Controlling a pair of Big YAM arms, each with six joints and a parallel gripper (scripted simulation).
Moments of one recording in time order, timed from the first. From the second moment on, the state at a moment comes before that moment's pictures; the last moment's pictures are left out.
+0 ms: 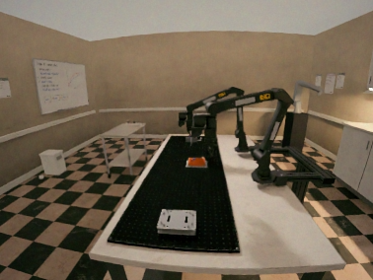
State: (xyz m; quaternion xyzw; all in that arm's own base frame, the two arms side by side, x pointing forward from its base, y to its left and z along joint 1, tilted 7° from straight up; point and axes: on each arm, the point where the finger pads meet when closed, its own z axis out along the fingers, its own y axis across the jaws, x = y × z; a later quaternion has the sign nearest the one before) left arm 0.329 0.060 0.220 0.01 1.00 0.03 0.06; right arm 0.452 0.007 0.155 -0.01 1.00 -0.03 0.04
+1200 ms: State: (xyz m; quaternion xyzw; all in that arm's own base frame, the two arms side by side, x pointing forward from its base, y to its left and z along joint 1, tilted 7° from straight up) left arm 0.329 0.060 0.220 0.01 1.00 0.03 0.06; right arm 0.457 -0.047 0.160 -0.01 1.00 -0.03 0.04
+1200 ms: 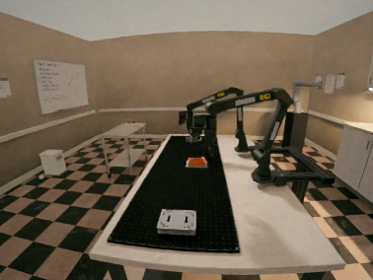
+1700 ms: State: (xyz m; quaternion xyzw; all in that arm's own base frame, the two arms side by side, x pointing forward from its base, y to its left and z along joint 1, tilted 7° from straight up) left arm 0.329 0.060 0.220 0.01 1.00 0.03 0.06; right arm 0.458 -0.068 0.161 -0.01 1.00 -0.03 0.04
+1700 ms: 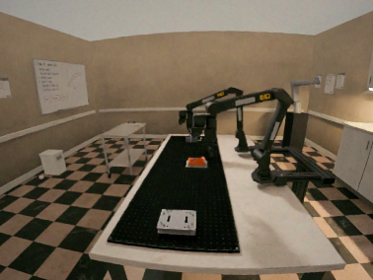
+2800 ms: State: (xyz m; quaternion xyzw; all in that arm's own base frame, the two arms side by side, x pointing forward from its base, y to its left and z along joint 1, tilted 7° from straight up) left arm 0.329 0.060 0.220 0.01 1.00 0.03 0.06; right arm 0.461 -0.116 0.165 -0.01 1.00 -0.03 0.04
